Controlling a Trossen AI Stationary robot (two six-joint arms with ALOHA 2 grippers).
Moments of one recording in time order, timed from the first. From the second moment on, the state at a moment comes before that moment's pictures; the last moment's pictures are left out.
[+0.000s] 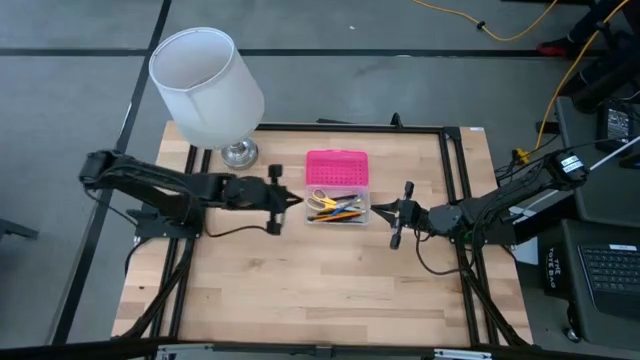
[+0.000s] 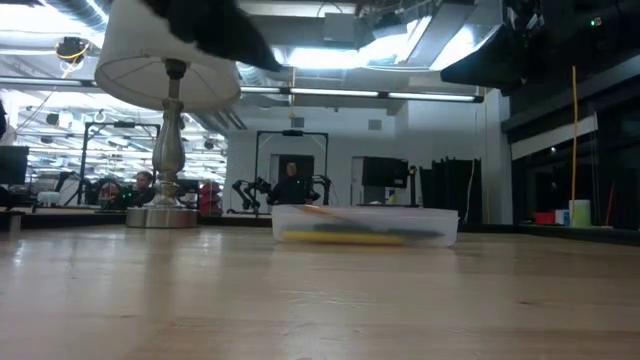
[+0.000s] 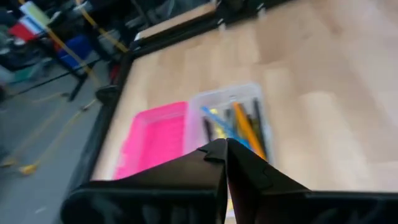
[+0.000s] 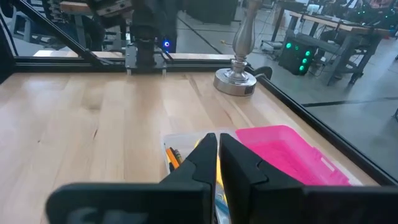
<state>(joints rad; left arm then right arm) -0.09 1.21 0.83 -0.13 -0.32 0.26 0.38 1.02 0.36 0.44 0.68 0.05</state>
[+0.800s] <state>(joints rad) -0.08 0.53 0.04 0.49 -0.11 0.10 0.38 1.02 0.36 0.45 0.68 0.04</state>
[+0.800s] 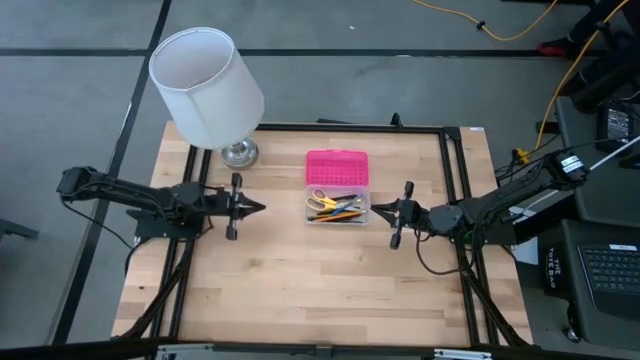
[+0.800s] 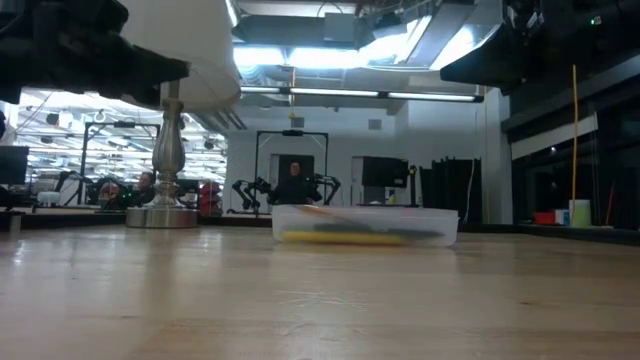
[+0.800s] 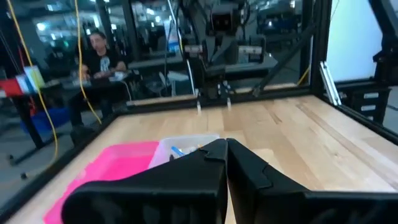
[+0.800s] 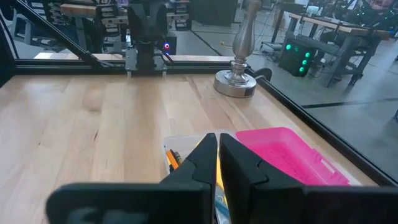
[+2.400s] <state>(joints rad) -0.08 0.06 0.01 0.13 -0.28 0.09 0.35 0.00 0.18 -0.13 0.44 -0.20</state>
